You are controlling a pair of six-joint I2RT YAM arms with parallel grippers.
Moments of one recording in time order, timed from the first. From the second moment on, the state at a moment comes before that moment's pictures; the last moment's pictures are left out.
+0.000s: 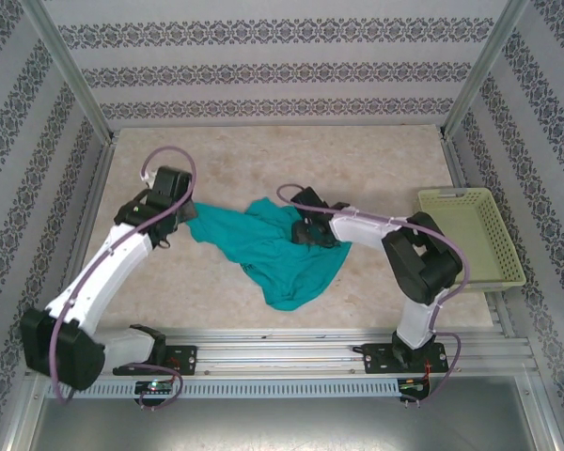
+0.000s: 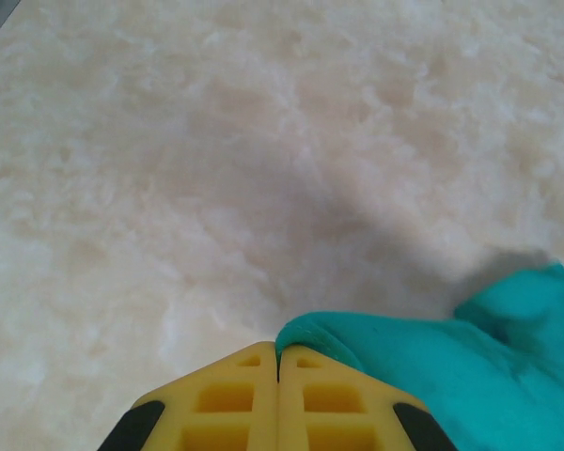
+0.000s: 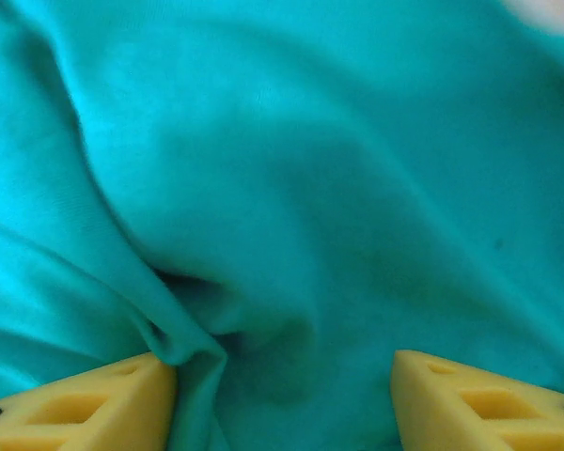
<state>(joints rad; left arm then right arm) -0.27 1.26 1.12 -0.76 -0.35 -0.60 0.63 1.80 1.06 -0.44 0.12 0.58</state>
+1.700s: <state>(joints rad) -0.41 1.71 0.99 -0.47 -0.12 -0.70 0.61 1.86 1.13 -0.47 0.11 0.58</state>
